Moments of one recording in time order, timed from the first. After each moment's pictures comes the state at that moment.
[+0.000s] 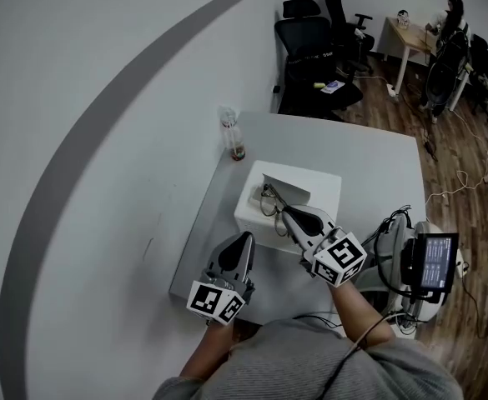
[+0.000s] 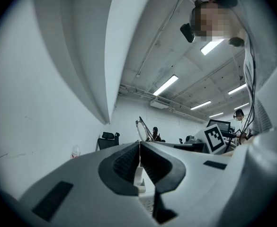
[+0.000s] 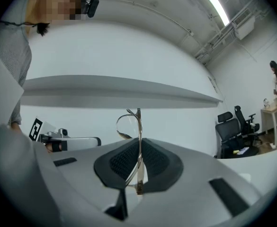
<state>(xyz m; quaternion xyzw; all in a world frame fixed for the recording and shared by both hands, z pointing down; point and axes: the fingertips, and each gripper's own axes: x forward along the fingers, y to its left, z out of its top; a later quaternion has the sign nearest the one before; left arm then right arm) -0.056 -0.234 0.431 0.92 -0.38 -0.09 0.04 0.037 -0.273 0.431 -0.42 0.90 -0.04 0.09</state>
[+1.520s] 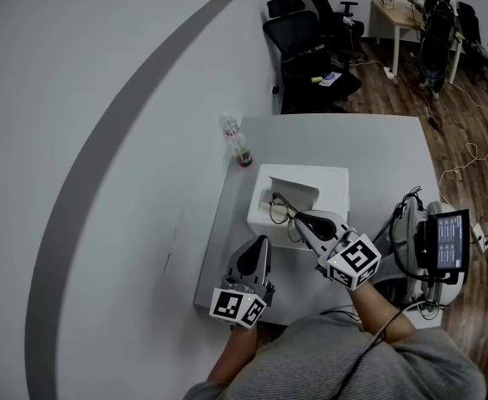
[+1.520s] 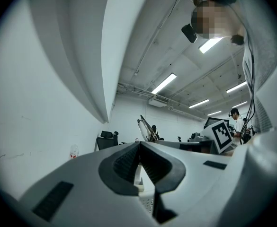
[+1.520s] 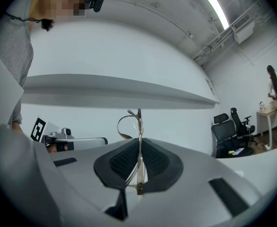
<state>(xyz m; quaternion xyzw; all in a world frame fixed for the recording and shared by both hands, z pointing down) -0.046 -0.232 0.433 0.92 -0.38 -0.07 0.04 0.042 -0.253 0.431 -0.44 0.89 -0.03 0.08</state>
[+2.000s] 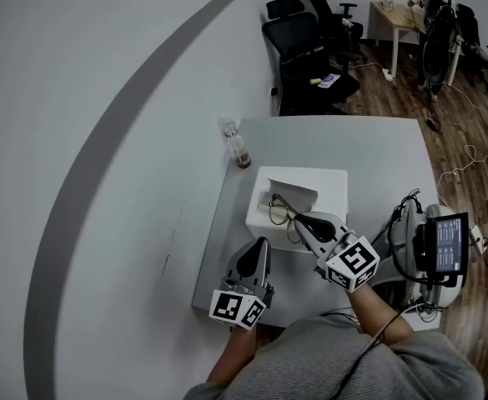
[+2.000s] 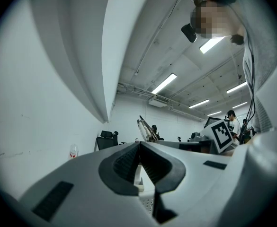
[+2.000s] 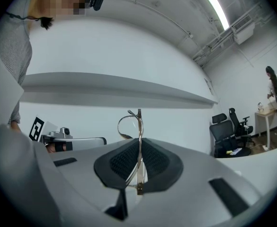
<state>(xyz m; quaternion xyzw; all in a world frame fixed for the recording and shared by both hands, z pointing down) -0.045 -0.234 0.435 0.92 -0.38 -0.07 0.04 0.044 -0.256 0.433 -0.45 0.89 -0.03 0.08</state>
